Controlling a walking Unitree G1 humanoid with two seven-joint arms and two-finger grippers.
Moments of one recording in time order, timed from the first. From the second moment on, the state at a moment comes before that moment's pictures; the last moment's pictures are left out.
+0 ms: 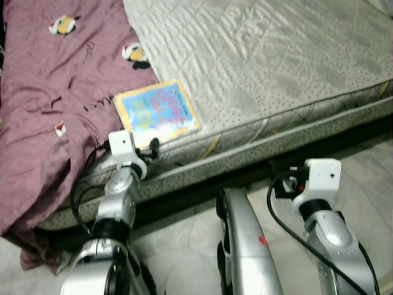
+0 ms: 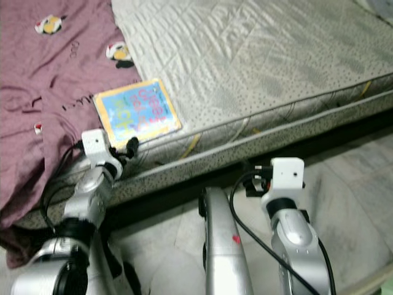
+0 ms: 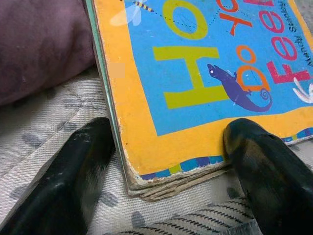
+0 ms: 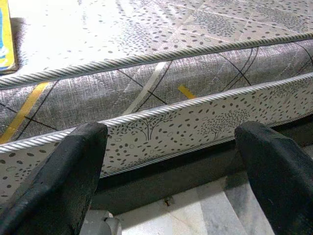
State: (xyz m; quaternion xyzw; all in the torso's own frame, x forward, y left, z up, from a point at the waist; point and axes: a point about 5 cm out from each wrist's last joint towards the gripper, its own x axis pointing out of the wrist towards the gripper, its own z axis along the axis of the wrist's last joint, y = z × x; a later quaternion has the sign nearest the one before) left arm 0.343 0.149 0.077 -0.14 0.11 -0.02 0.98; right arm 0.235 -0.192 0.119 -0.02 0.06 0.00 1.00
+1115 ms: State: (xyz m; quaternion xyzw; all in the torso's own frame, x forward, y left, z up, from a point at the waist) left arm 0.356 0.141 0.083 -0.25 0.08 -0.07 0.96; right arm 0.240 -0.192 0.121 -0.03 0.05 -0.01 1.00
